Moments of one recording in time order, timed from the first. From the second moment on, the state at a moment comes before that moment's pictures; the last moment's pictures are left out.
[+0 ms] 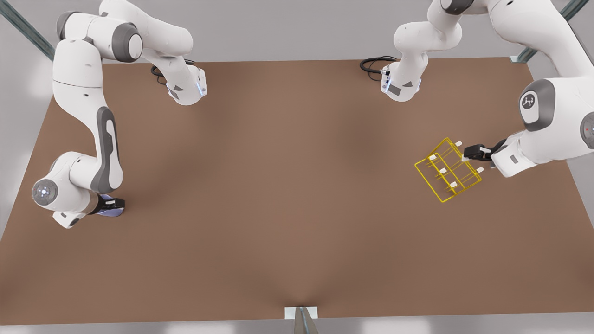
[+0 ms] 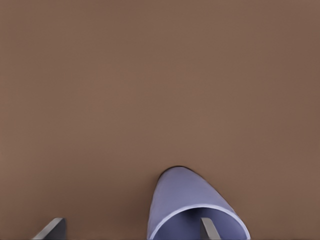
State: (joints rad) left arm 0.04 0.19 0.03 -1.49 -0.07 1.45 0.29; right arm -0.04 0.52 -0.25 -1.77 0.02 2.18 -0.41
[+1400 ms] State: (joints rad) left arm 0.04 0.20 0.03 -1.45 -0.07 1.39 0.30; right arm 0.13 0.57 -0.19 -1.65 0.06 2.25 -0.53
